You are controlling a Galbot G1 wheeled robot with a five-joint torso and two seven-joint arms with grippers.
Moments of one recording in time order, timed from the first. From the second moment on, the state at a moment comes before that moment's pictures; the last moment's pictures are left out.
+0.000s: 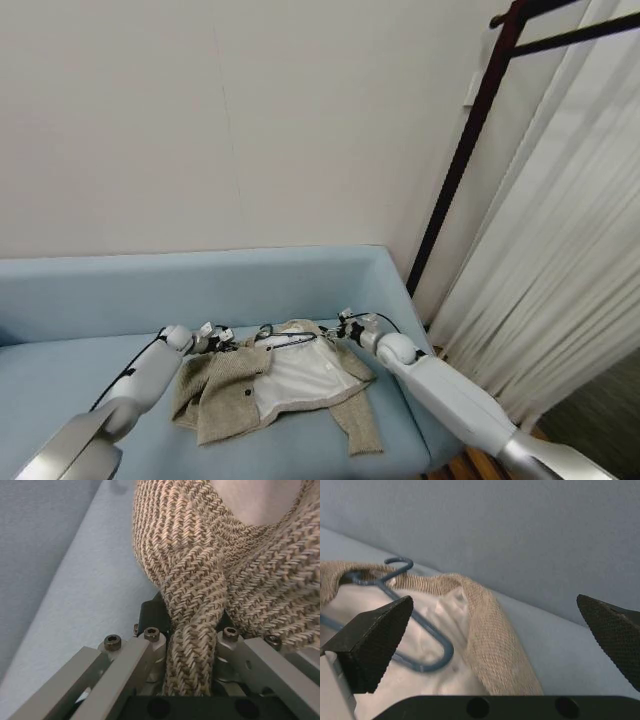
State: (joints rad) left arm 0.33 -1.01 0.03 -0.69 0.14 0.01 0.92; right arm -0.39 1.04 -0.33 1.36 0.82 -0.43 -0.02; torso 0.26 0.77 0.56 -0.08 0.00
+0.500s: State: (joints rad) left arm 0.38 -0.96 0.01 -0.80 0.20 0.02 0.84; right arm -0.20 1.24 -0.44 1.02 0.86 -0.63 -0.08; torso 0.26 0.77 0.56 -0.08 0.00
